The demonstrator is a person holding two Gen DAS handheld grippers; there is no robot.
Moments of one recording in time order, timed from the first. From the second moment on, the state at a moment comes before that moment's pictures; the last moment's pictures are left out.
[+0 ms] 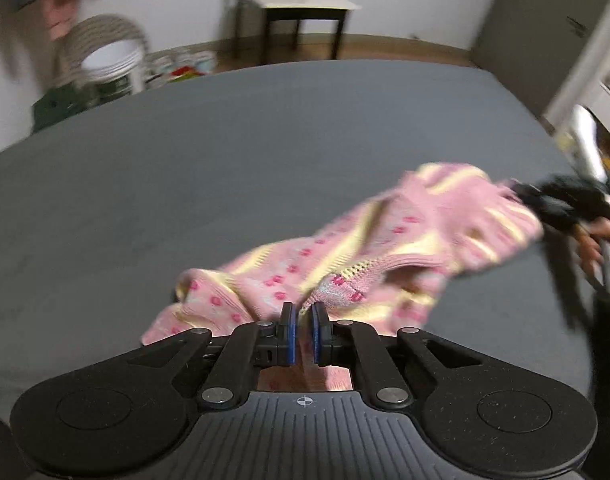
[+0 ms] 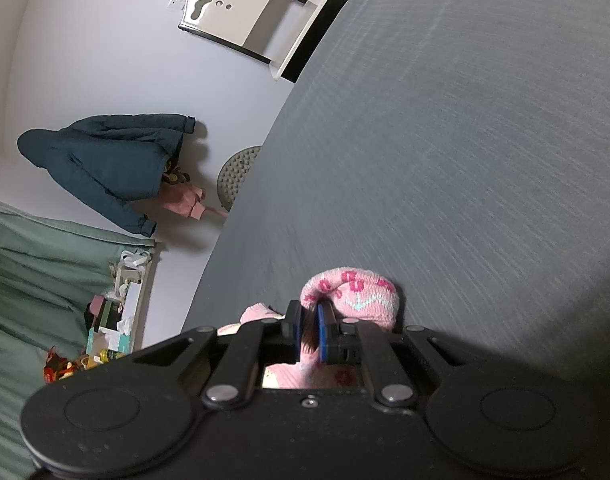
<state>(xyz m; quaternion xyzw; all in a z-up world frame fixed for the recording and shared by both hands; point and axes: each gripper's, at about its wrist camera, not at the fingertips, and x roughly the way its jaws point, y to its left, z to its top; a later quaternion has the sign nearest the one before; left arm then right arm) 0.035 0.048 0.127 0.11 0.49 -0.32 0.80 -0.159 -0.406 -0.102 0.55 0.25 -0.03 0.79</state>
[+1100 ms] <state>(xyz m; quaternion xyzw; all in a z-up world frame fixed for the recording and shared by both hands) -0.045 -0.060 0.112 0.48 0.22 -0.37 0.77 -0.159 -0.403 -0.104 0.56 0.26 -0.03 0.79</state>
